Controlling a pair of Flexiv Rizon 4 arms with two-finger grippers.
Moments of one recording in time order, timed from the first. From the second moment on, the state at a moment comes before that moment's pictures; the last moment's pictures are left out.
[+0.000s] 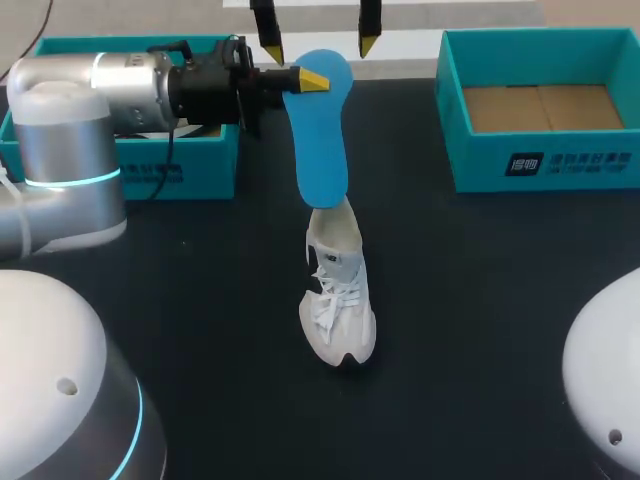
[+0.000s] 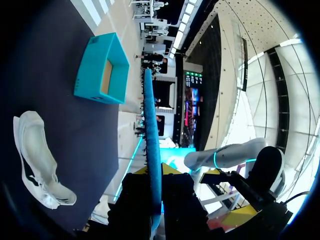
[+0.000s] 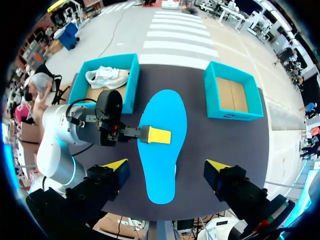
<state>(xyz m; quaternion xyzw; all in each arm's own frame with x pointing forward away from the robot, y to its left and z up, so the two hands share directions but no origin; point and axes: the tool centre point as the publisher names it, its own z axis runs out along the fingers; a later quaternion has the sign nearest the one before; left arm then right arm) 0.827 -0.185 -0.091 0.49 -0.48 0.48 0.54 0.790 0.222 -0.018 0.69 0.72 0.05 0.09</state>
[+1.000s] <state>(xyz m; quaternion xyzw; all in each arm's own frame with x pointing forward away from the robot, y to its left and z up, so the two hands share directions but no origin) 0.827 -0.185 -0.091 0.49 -0.48 0.48 0.54 0.791 0.222 -0.018 0.69 0.72 0.05 0.09</state>
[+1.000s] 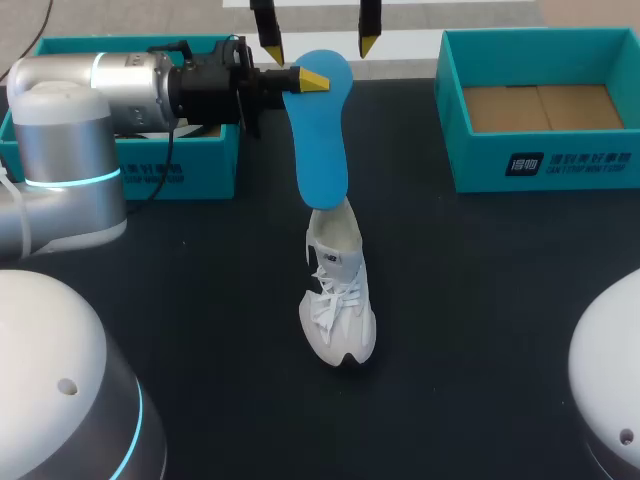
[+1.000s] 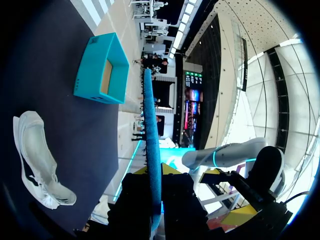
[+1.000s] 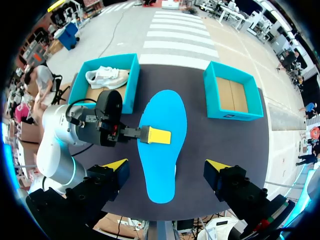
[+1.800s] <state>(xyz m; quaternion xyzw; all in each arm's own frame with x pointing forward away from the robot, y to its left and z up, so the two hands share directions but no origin) 0.827 -0.185 -0.091 0.49 -0.48 0.48 0.54 0.790 0.192 -0.012 0.72 0.68 0.13 0.01</state>
